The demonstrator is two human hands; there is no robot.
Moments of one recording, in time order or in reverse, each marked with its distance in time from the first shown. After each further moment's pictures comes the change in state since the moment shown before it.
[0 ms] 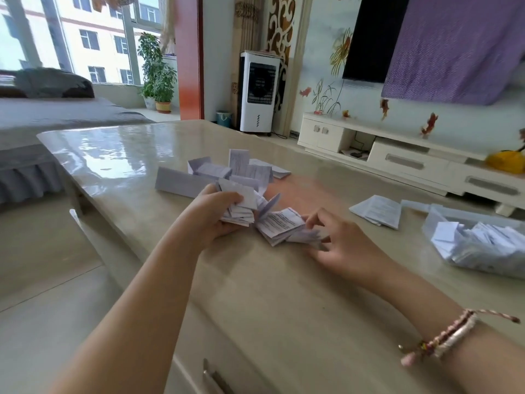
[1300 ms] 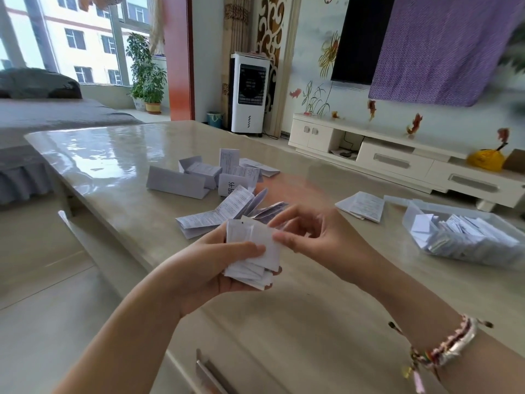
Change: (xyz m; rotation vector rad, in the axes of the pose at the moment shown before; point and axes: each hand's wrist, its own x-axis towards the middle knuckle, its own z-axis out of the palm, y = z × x) left_hand -0.097 -0.021 0.002 0.060 -0.449 -0.069; right_hand -0.025 -0.052 -0.014 0.470 -0.022 -0.012
